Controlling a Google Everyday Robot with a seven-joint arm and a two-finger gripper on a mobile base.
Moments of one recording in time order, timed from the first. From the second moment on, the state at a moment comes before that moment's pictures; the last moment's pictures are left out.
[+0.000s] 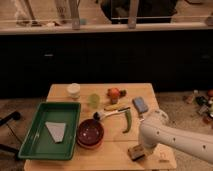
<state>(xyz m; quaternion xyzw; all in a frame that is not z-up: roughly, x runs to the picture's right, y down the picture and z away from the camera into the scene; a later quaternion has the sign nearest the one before) 0.205 0.309 0.755 -0.34 -0.04 -0.17 0.92</state>
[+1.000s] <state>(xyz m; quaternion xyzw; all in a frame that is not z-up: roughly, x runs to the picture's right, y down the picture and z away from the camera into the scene) 0.124 0.291 0.725 -0.32 -0.17 -0.23 0.90</state>
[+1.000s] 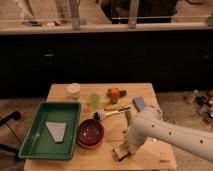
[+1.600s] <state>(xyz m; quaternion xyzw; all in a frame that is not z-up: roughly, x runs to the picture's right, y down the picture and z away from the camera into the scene) 0.192 0.306 0.750 -0.36 -0.11 -0.20 0.91</state>
